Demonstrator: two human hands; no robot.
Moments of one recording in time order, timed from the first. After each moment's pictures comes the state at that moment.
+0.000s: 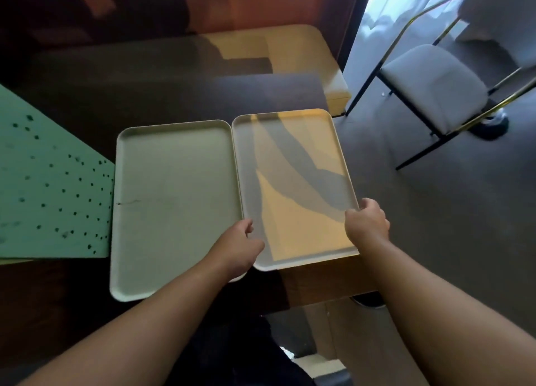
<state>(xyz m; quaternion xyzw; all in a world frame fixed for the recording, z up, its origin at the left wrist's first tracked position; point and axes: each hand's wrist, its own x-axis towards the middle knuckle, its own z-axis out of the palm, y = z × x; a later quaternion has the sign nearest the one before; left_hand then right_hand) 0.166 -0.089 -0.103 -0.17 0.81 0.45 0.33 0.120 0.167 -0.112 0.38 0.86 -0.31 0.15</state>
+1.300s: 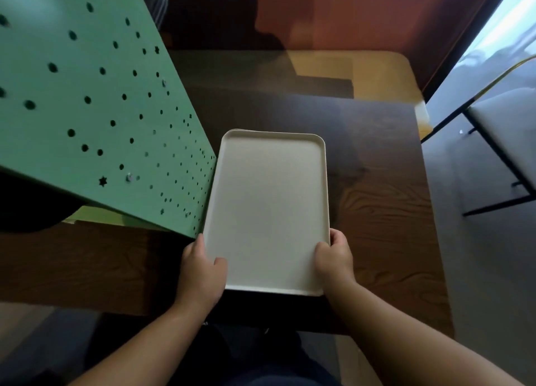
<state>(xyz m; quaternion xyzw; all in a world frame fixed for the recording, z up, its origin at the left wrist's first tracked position) 0.251 -0.254 -0.093 -0.41 0.80 0.41 0.12 0.160 -0.038 -0.112 0.29 0.79 -0.49 0.23</state>
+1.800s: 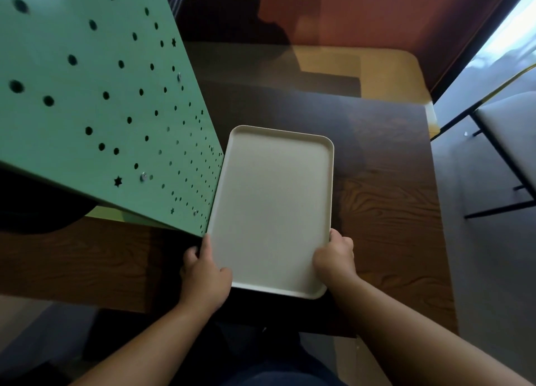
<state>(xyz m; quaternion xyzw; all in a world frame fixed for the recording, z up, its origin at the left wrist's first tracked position) 0.258 -0.264 -0.112 -0.41 0.82 0.34 0.20 0.150 -0.050 -0.114 0.23 0.86 -0.31 0.32</state>
